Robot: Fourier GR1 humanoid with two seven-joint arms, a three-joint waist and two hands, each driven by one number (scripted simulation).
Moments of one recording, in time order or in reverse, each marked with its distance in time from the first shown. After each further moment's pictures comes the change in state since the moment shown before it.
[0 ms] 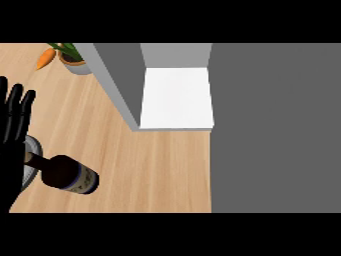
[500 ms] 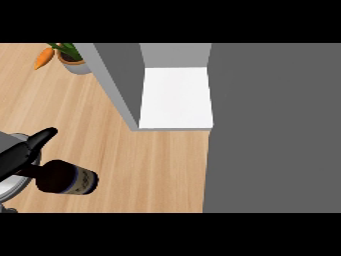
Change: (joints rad) left arm -0.056 -0.045 0.142 0.041 -0.242 0.441 0.140; right arm 0.088 -0.001 0.066 -0.058 -0.073 0.072 0.053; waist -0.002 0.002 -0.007
